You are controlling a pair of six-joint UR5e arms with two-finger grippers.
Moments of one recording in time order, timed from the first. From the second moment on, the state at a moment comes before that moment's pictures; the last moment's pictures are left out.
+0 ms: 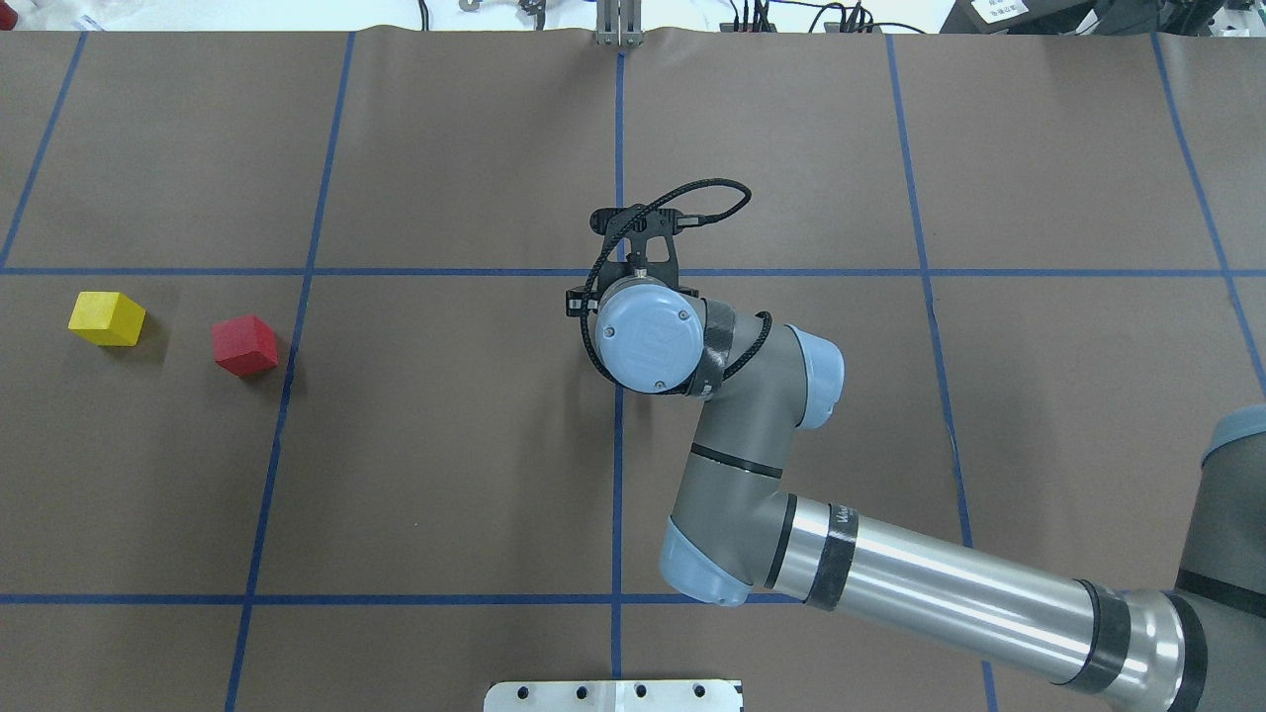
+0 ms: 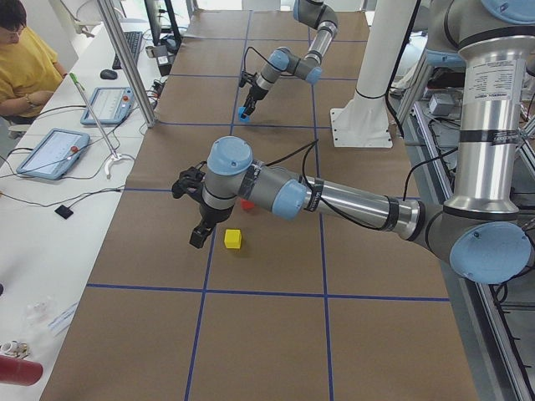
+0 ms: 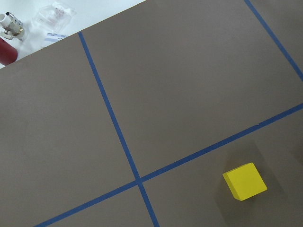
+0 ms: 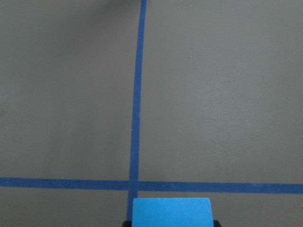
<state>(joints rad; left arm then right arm) -1.56 -1.56 -1.81 -1.78 -2.31 0.11 0.42 -0.77 1.41 -1.27 1.33 1.27</state>
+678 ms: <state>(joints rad) -1.56 -1.56 -1.81 -1.78 -2.31 0.11 0.39 -0.77 1.38 -1.30 1.31 1.29</state>
